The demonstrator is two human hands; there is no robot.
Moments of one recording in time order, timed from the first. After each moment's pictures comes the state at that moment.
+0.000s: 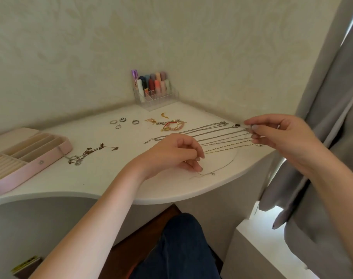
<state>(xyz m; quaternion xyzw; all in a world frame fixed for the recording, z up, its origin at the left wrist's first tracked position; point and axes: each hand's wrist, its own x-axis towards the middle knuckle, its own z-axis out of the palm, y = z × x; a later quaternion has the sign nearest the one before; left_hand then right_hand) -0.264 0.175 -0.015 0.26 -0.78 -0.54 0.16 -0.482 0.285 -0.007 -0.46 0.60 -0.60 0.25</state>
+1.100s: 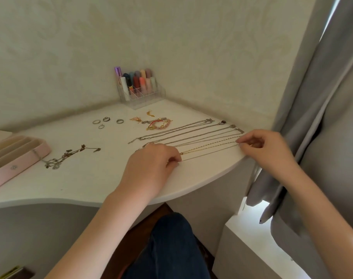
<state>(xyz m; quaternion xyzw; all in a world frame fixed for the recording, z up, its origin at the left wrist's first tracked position) -0.260 0.205 -0.030 0.40 -0.89 -0.08 0.20 -0.507 0.279 -0.061 -0.47 0.72 -0.50 0.07</state>
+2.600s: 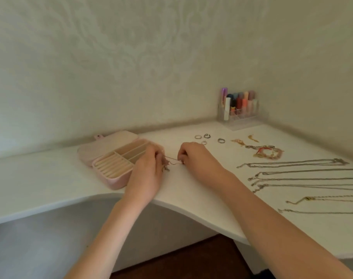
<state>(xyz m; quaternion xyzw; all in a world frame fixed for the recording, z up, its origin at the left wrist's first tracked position) -0.065 0.098 -0.058 0.51 -0.74 -0.04 0.43 -0.216 0.069 -0.039 -0.77 0.57 -0.27 0.12</state>
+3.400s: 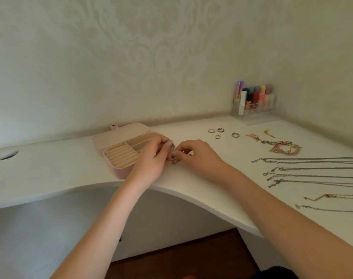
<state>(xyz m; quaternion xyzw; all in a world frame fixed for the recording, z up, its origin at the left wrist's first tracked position) -0.045 0.093 -0.050 0.46 -0.70 -0.23 0.49 -0.195 0.082 -0.044 -0.78 0.46 -0.35 0.23</state>
